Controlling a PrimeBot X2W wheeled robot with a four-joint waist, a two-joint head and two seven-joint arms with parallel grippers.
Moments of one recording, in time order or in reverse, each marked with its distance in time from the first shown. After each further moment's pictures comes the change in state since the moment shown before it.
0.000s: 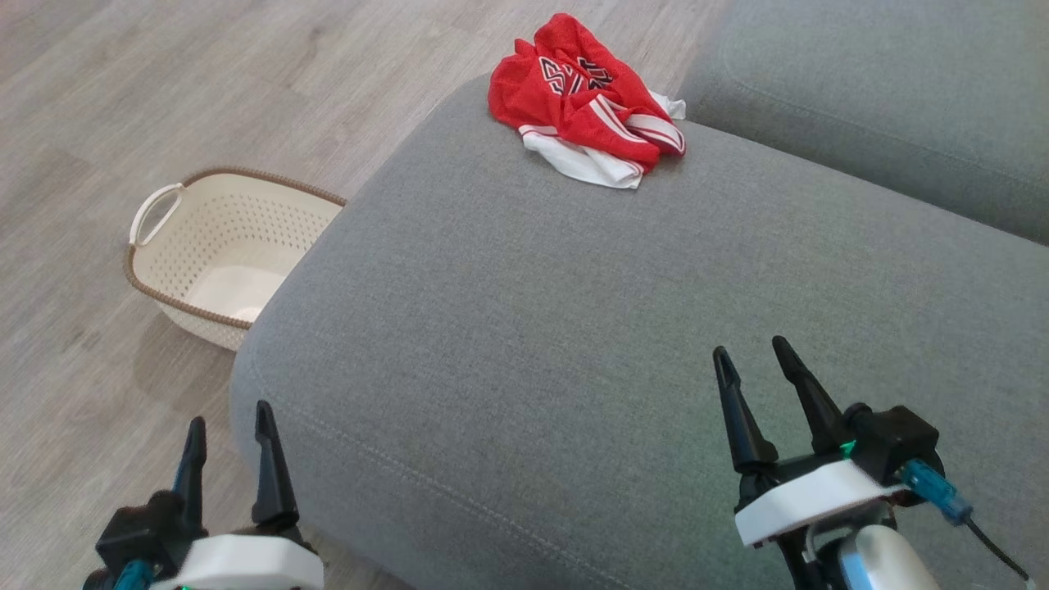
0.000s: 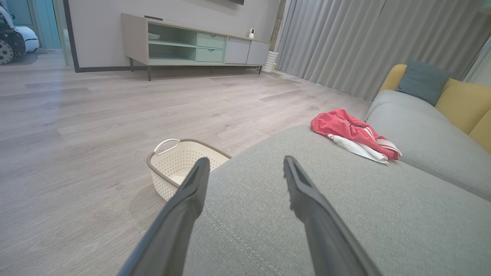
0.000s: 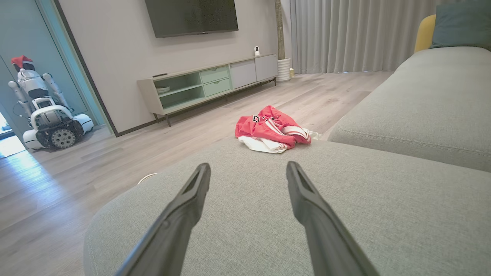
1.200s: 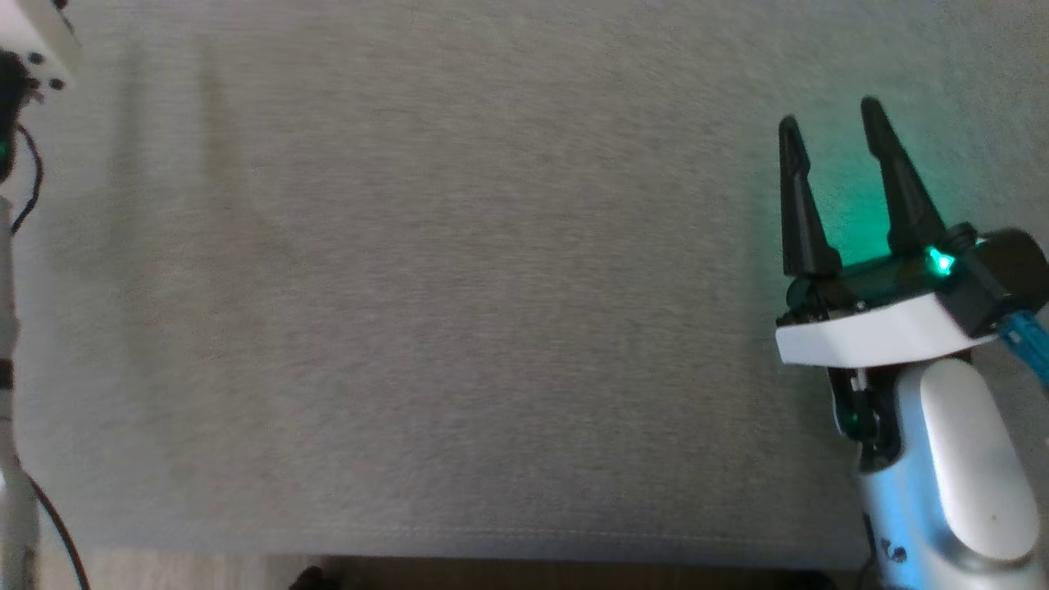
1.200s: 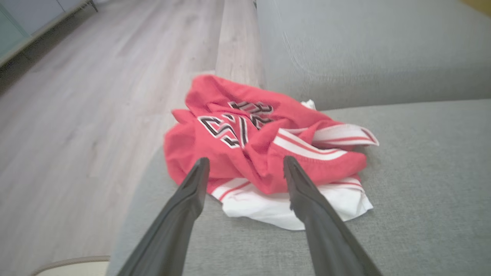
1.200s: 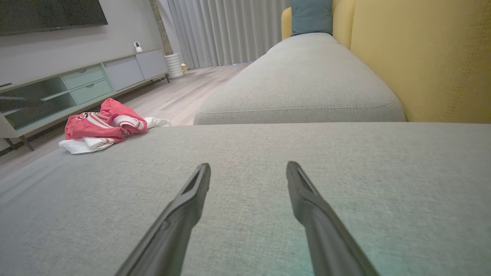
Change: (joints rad) left arm -1.174 0.324 -0.062 0.620 -0.024 -0.266 0.401; right arm -0.276 -0.004 -0.082 -0.206 -0.112 0.000 0.030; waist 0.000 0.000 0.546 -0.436
